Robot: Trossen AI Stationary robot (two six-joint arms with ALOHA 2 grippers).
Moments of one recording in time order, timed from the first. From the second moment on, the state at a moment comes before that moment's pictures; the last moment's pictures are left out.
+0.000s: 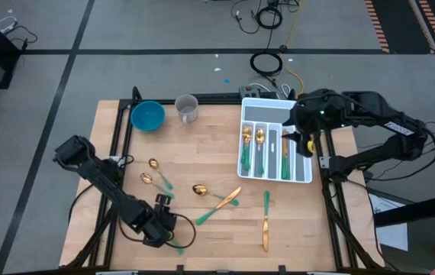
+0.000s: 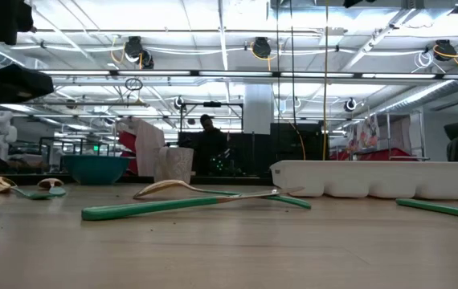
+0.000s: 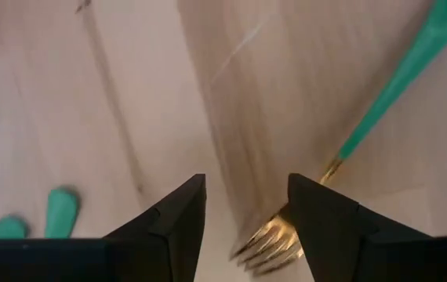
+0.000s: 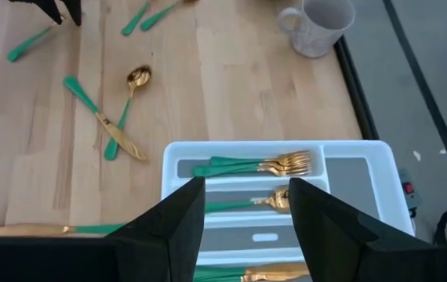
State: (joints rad) left arm -0.76 1.66 0.95 -0.69 -0.16 -0.47; right arm -0.14 1.18 1.62 -1.29 0.06 -0.03
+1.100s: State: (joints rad) left arm -0.78 1.71 1.02 -0.64 -0.06 -0.44; right arm -0.14 1.20 1.62 -1.31 0.06 -0.06
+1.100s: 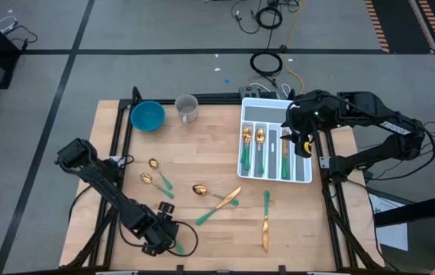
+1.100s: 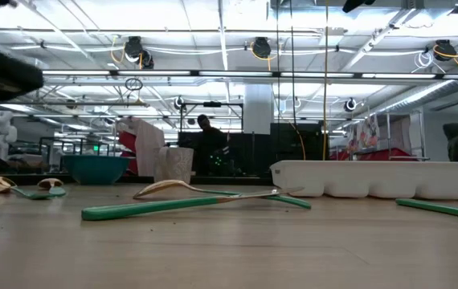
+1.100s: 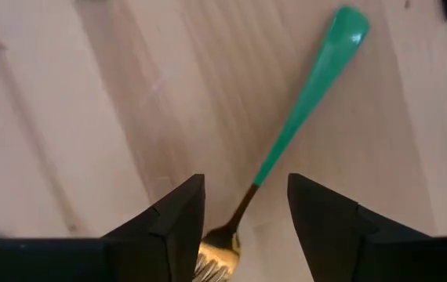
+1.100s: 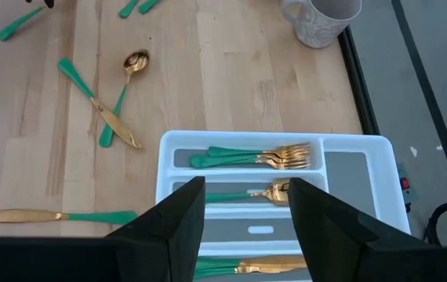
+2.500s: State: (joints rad) left arm -0.86 1.41 1.15 -0.60 -1.32 -0.33; right arm -0.14 1.08 1.60 -1.21 -0.11 -0.10
